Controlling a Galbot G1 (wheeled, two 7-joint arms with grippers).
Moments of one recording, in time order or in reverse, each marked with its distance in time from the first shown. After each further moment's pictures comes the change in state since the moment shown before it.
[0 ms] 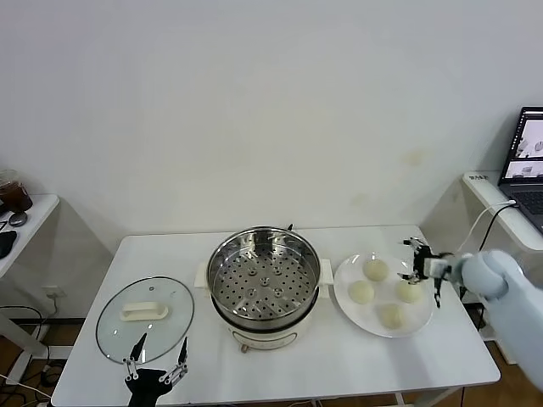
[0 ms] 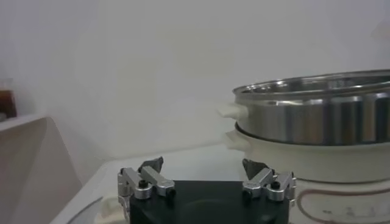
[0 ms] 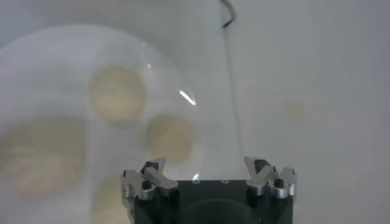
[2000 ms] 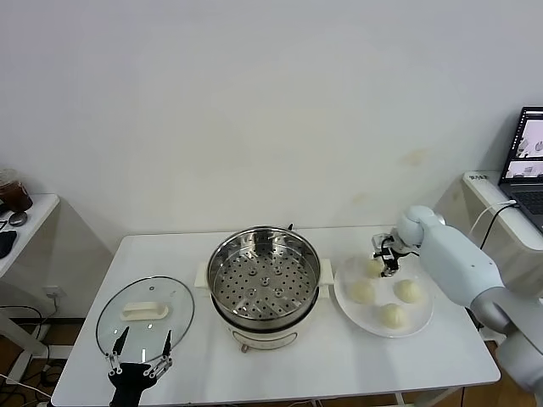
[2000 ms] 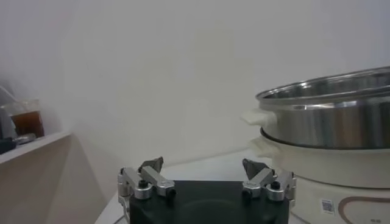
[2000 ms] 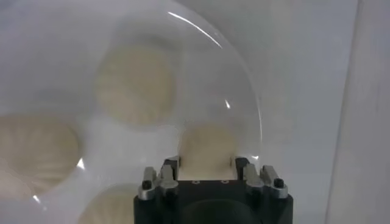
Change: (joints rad) left arm -0.007 -0.008 -0.060 -0.002 0.027 -0.015 0.007; right arm 0.316 0.241 -0.353 -0.400 -0.010 0.002 -0.172
